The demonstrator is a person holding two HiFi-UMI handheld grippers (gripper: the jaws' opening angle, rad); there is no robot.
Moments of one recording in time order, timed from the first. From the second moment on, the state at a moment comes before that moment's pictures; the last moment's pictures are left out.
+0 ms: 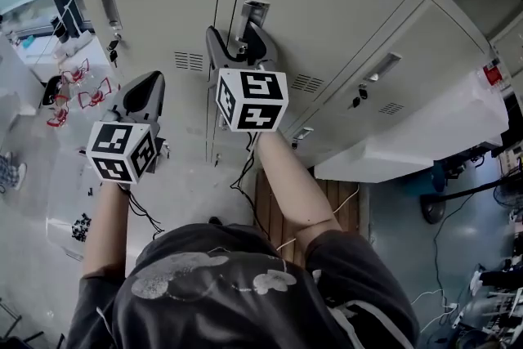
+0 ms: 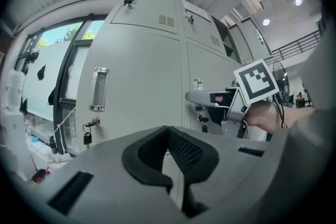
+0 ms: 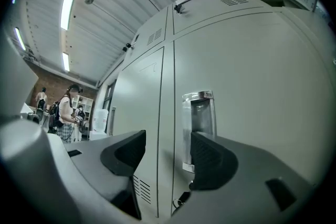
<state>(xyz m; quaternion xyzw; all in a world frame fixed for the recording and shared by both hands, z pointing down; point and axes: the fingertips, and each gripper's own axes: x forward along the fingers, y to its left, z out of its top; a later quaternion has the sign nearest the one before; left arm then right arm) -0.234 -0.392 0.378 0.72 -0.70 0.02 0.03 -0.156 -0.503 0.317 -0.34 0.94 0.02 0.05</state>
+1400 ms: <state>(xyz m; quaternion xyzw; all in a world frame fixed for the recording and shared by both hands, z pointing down) -0.193 -0.295 0.396 0.84 -0.53 0.05 0.03 -0.065 -0.404 0.316 -0.50 0.86 0.03 0.01</state>
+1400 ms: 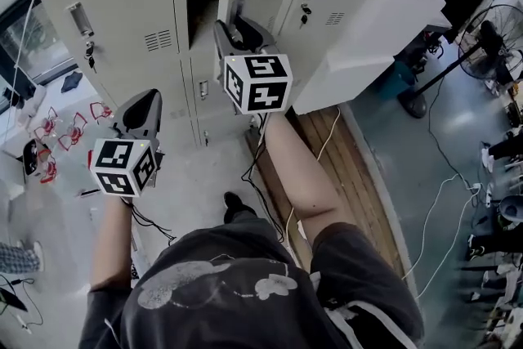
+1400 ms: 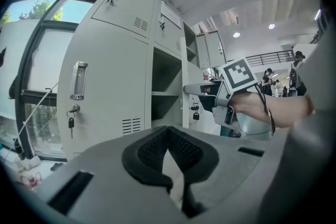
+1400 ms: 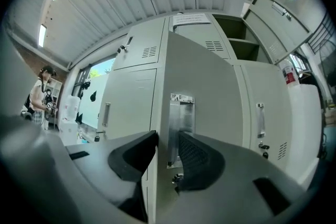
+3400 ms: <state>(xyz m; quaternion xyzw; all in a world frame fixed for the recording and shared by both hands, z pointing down) 0.026 -0.313 0.387 0.89 -0.46 0.04 0.04 0.189 -0.349 0.315 -0.51 0.86 0.06 0.02</state>
